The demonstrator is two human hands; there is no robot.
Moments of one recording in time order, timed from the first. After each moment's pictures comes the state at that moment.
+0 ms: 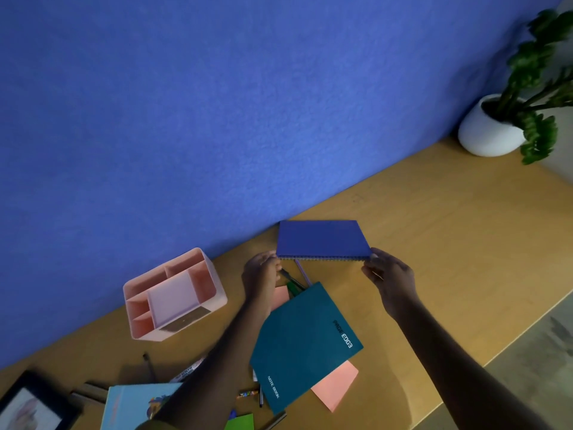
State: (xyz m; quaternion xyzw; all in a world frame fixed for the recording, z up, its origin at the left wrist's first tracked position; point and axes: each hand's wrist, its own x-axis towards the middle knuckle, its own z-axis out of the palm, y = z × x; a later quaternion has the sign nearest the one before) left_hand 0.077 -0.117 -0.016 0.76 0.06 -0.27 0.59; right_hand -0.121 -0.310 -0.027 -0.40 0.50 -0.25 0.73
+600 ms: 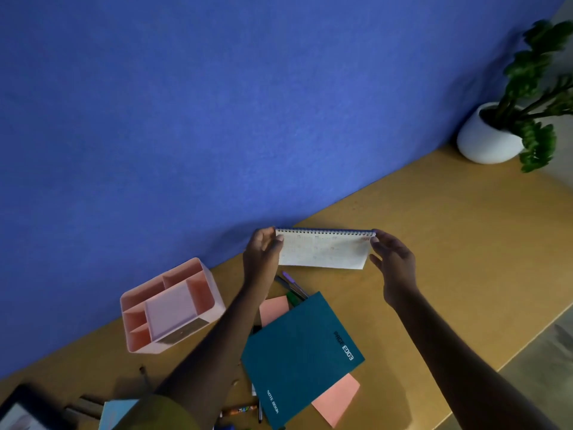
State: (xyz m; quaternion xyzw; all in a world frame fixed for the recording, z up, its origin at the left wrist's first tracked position) left_hand 0.107 -0.146 0.012 0.77 -0.11 -0.20 0.59; right_hand -0.089 -0.332 0.003 -0.44 0.48 -0.31 0.69
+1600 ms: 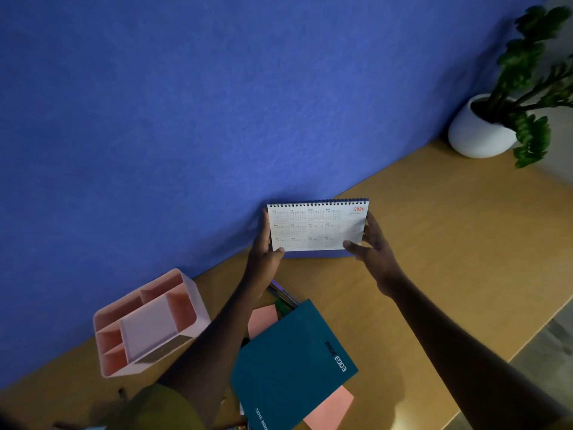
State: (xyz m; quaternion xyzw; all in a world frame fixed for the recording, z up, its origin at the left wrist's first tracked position) left_hand 0.120 -0.180 -0.011 0.77 -0.24 -0.31 0.51; right_hand -0.071 -0.367 -0.009 -0.65 0.36 -0.20 0.64
